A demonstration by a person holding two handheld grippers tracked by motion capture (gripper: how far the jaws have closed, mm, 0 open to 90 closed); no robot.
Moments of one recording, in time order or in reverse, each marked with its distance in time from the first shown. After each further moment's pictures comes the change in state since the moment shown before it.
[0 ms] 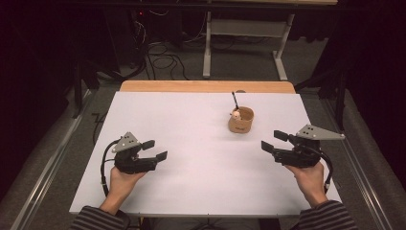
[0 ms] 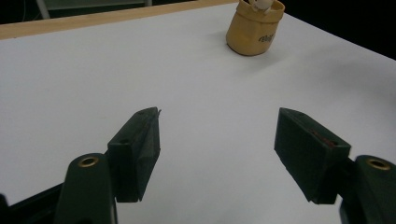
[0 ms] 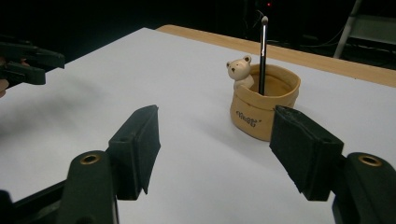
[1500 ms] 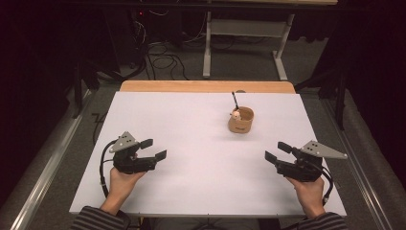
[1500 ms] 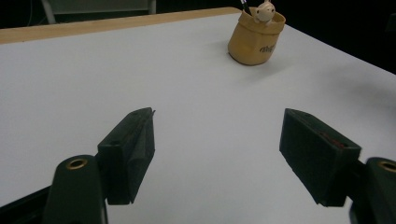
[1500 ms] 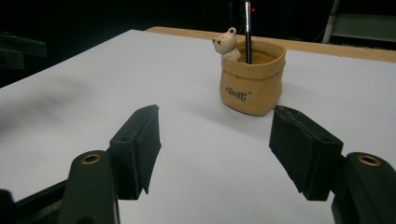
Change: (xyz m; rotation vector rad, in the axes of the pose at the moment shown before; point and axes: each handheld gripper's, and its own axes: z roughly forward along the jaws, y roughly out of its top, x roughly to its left) left arm 0.000 0.001 -0.004 -0.031 0.007 -0.028; right arm 0.000 -0.044 -0.006 -0.052 -0.049 0.050
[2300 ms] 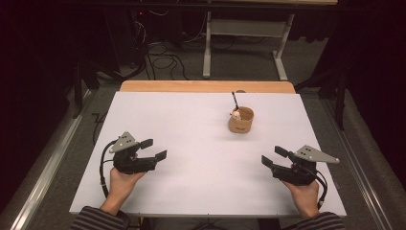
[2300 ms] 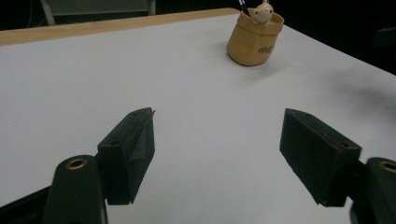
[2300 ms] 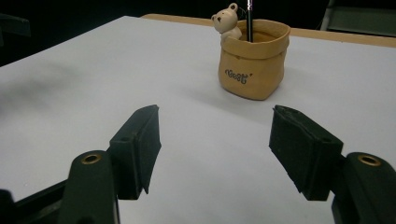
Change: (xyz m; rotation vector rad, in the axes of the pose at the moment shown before) left arm -0.001 0.000 0.000 -0.003 -0.002 0.004; right arm 0.003 -0.017 0.010 0.025 -0.022 -0.016
